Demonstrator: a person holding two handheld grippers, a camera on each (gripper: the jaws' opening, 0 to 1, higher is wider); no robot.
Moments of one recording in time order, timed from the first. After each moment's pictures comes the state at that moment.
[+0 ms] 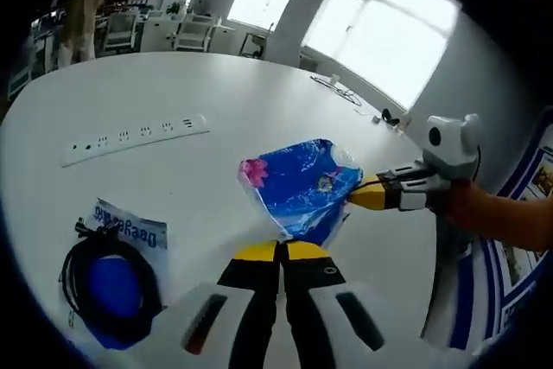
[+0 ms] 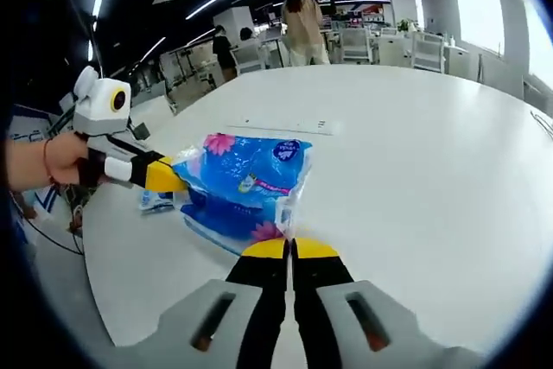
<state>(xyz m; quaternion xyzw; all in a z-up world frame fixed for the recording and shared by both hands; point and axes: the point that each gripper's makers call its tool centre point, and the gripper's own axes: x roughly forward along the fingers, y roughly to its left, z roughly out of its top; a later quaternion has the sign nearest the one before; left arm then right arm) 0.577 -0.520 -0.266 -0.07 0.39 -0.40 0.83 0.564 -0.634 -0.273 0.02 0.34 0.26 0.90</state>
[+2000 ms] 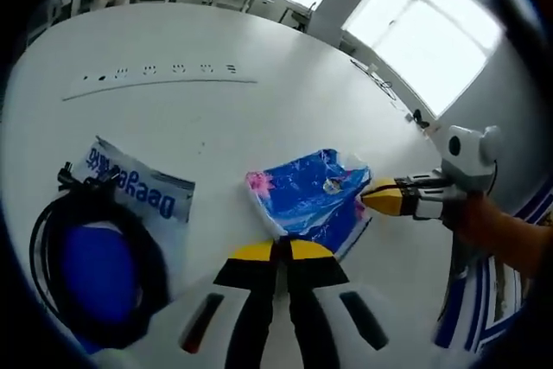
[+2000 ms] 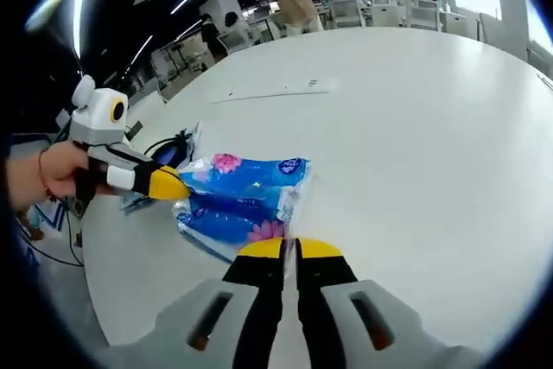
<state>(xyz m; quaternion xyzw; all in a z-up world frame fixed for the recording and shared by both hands) 0.597 -0.502 -0.332 -0.10 0.46 -0.33 0.82 0.582 -0.623 -0.332 0.06 0.40 0.26 0.88</state>
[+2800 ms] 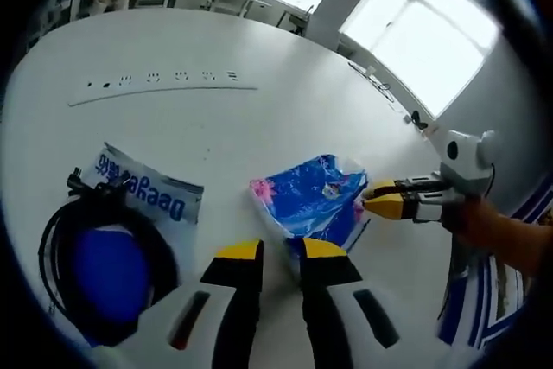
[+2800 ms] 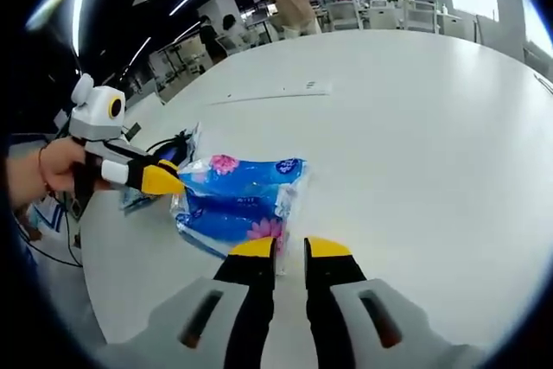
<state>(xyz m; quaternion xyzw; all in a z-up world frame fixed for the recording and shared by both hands) 0.597 -0.496 -0.322 -0.10 0.45 -0.34 0.82 0.577 -0.626 -0.327 0.06 0.40 0.25 0.88</state>
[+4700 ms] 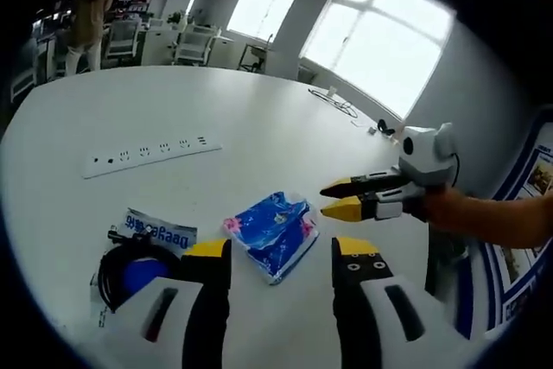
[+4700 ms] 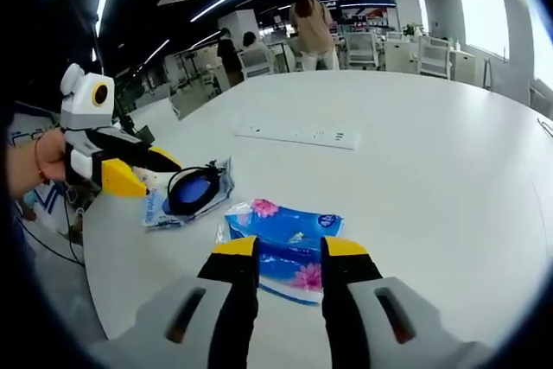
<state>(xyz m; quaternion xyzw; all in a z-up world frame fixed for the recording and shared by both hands) 0.569 -0.480 -0.220 -0.07 0.35 -0.41 0.84 0.579 -0.591 -0.255 0.02 0.33 0.28 0.90</state>
